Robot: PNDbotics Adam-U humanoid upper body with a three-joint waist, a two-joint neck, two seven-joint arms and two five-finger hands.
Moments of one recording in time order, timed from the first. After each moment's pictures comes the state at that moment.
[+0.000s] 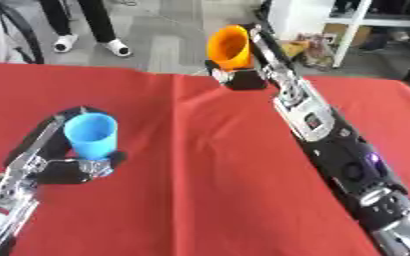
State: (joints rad) left arm -0.65 0.20 -0.40 -1.44 0.00 -0.09 -0.17; right arm -0.86 -0.53 0.22 -1.31 0.17 -0.21 0.01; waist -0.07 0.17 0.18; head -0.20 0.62
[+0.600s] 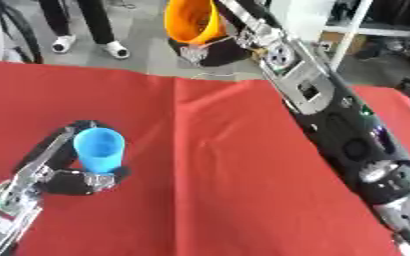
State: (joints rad) left arm -0.64 0.21 -0.42 -1.38 -0.06 -0.12 -0.21; right arm -0.95 -0.54 0.30 -1.44 0.27 -0.24 0.15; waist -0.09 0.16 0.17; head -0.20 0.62
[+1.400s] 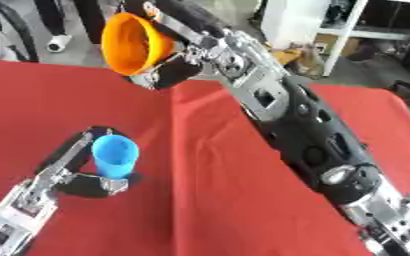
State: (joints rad) left arm -0.70 0.14 -0.41 -1.24 -0.15 -0.23 -0.14; right arm -0.99 -0.40 0.38 -1.46 0.42 -0.31 0.22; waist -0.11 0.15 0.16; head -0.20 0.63
